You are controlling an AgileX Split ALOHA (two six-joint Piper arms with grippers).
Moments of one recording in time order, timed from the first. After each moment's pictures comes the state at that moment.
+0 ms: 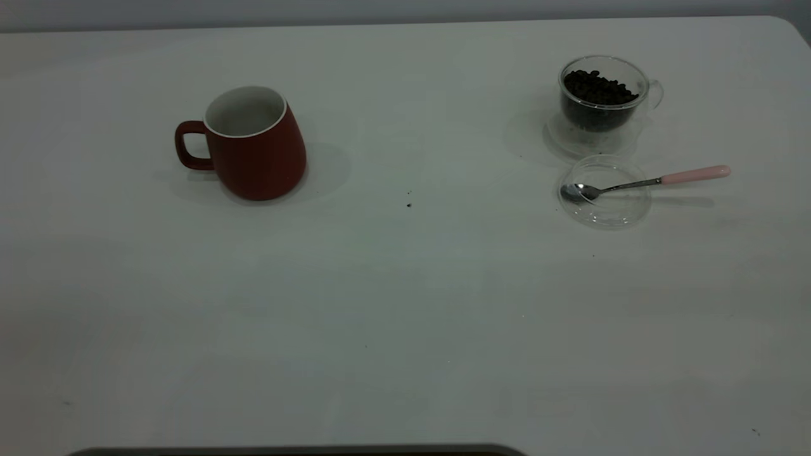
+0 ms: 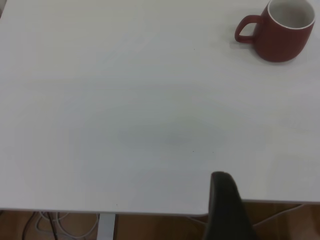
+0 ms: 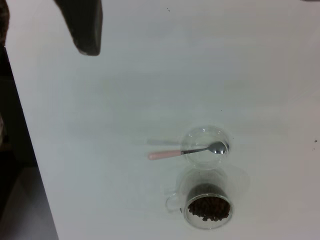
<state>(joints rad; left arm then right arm) -0.02 -0.02 -0.49 0.04 1.14 -0.05 -0.04 0.03 -0.47 0.03 1.12 -0.02</state>
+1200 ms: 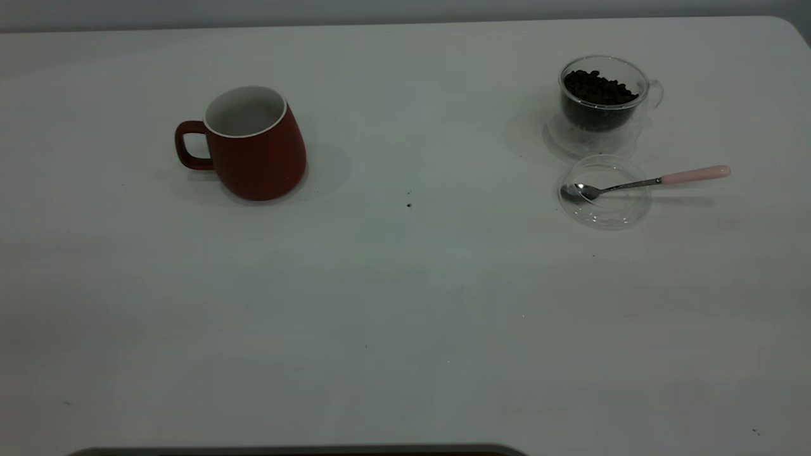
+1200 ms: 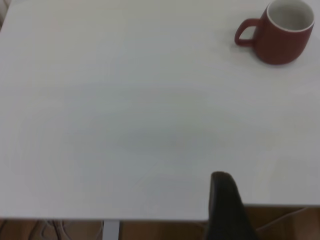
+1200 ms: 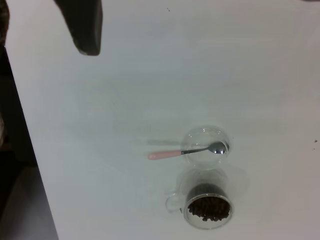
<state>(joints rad) -0.02 -0.01 -0.49 0.04 1.12 -0.03 -0.04 0.03 -0.47 0.03 1.12 -0.02</state>
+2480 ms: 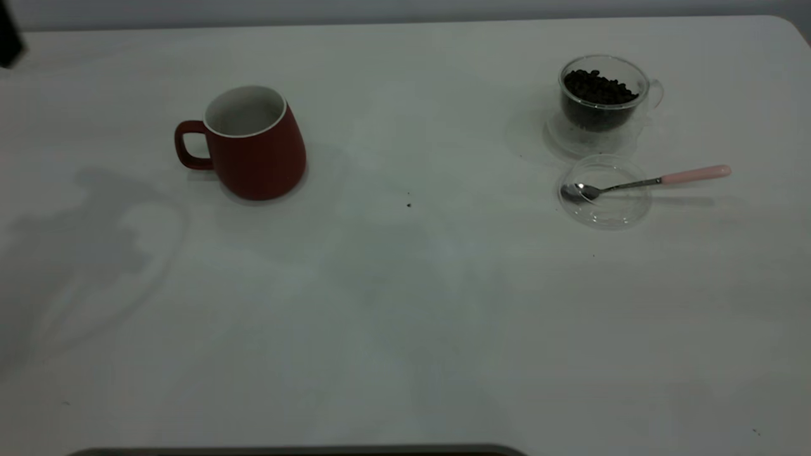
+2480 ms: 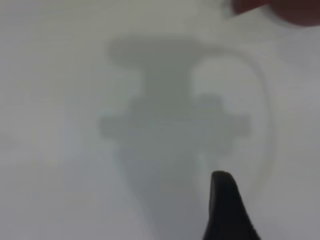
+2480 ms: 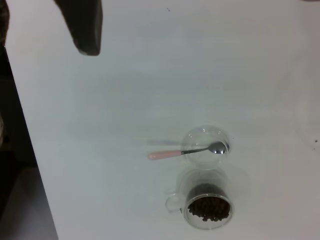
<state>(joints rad) -0.03 1.78 -1.14 -0.10 0.63 0.49 -0.04 0.03 -0.47 0.03 1.12 -0.02</state>
